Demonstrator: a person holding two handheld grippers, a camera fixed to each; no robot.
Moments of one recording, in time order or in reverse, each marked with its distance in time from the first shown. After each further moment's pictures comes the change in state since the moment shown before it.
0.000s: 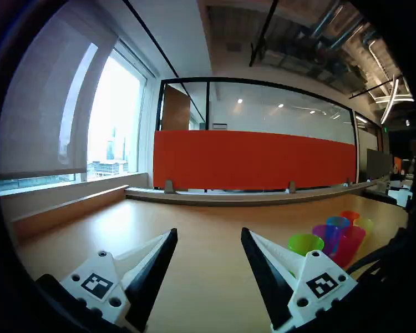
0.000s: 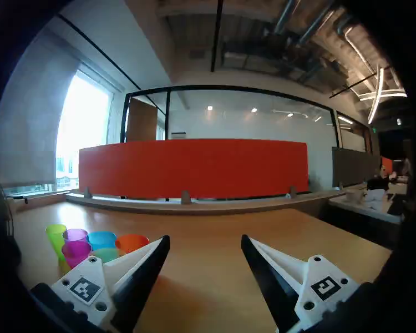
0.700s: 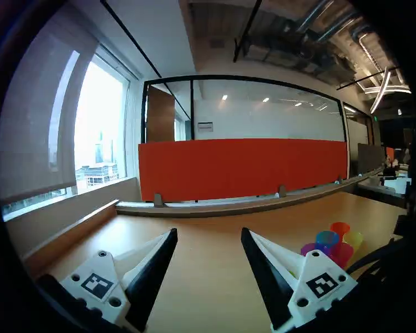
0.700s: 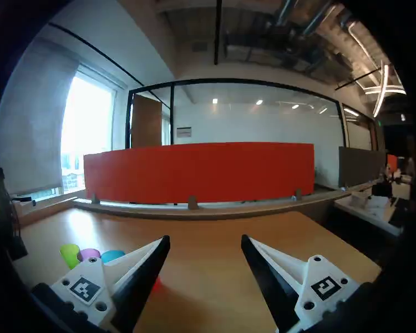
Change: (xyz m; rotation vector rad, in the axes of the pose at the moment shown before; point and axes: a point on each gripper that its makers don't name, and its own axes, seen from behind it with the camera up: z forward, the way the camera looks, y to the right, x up) left arm 0.066 0.021 0.019 -0.076 -0.035 0.089; right arm 0.063 -0.004 0.002 0.049 -0.090 0.037
